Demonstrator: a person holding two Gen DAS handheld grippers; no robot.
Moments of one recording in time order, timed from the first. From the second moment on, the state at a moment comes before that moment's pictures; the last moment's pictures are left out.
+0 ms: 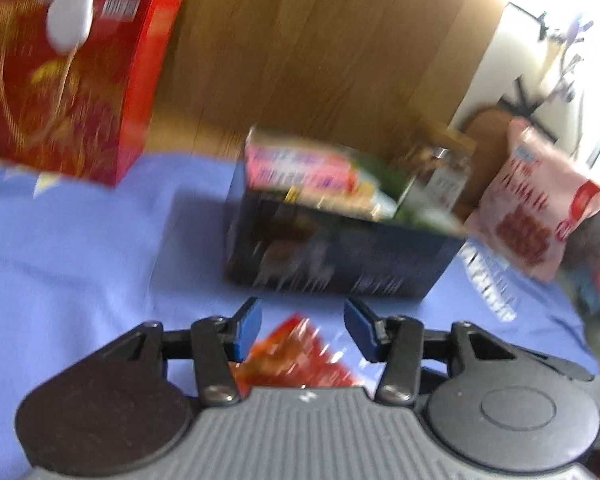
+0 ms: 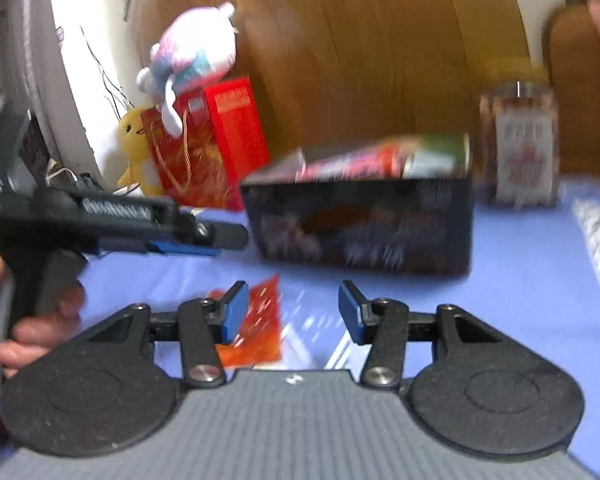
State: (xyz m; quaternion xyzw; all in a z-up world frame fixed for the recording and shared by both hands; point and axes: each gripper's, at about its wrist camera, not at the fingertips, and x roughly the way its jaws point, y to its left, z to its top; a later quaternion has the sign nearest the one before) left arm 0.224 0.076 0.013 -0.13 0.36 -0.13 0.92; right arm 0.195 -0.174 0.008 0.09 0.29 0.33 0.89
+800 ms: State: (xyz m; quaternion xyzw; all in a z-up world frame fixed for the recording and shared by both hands) left arm 0.165 0.068 -0.003 -0.22 0.42 -0.13 0.87; right arm 0.158 -0.217 0.004 0.17 0.32 0.28 0.89
